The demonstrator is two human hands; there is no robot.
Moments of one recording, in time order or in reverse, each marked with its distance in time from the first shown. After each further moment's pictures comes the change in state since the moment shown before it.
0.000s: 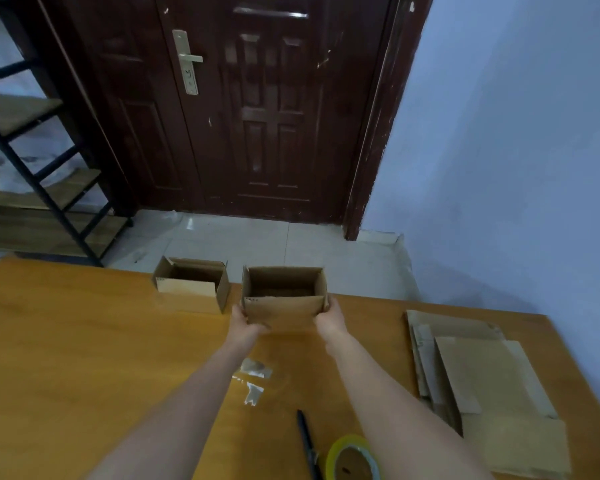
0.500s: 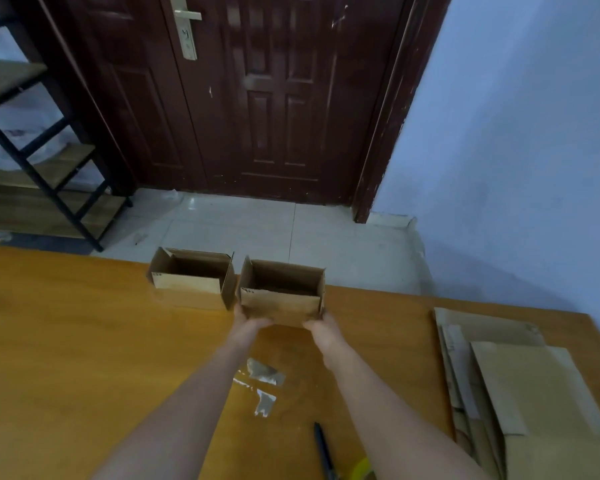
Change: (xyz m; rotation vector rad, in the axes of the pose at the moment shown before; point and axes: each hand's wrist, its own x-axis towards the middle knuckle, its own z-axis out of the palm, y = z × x) left_hand 0.065 -0.038 -0.013 -0.107 -0.038 -0.137; right_hand 0.037 0.021 0.043 0.007 -0.134 0.111
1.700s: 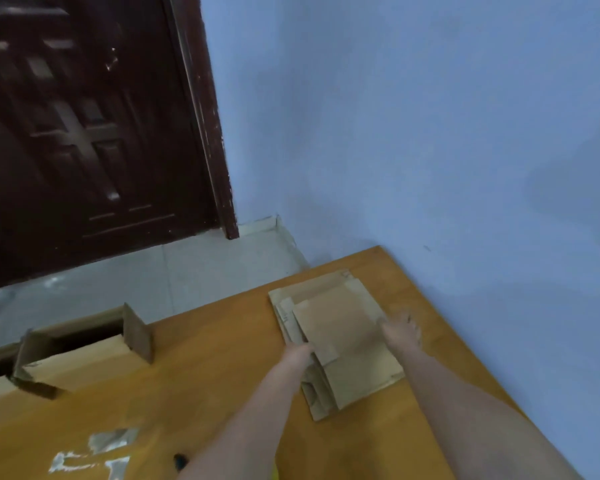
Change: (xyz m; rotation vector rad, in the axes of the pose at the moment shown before) left_hand -0.151 -0.013 0.336 0.453 -0.458 -0.293; right_hand -0.126 0.150 -0.360 -0.131 0.751 0.305
